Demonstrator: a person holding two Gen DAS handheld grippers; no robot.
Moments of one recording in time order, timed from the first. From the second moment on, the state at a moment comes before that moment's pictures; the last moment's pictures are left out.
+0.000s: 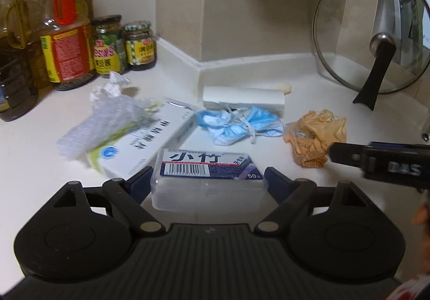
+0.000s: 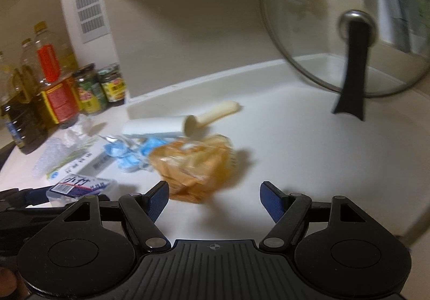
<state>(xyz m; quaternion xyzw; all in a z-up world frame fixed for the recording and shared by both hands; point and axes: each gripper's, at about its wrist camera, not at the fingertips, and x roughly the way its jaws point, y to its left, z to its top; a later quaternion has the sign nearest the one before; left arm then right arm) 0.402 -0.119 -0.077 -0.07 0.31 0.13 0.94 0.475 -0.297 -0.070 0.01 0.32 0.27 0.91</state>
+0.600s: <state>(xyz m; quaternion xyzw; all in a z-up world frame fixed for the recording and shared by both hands) 0.368 -0.096 -0.057 -0.09 0.29 0.12 0.94 0.484 -0.262 -0.078 0.00 0.30 0.25 0.92</state>
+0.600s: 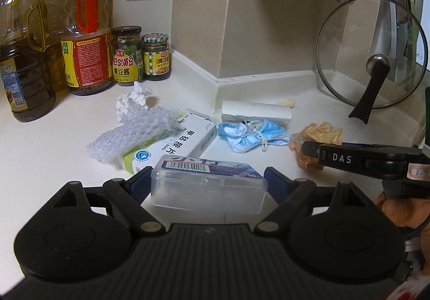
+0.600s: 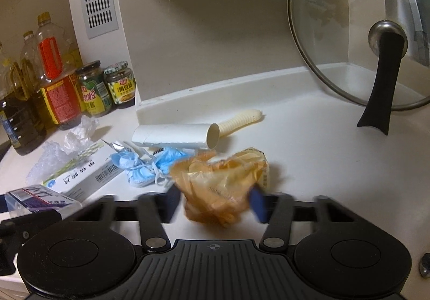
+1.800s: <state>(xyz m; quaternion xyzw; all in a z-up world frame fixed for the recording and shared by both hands) 0.144 -0.055 -0.061 -0.09 0.32 0.07 0.94 0.222 -0.238 -0.055 0.02 0.34 0.34 0.88</state>
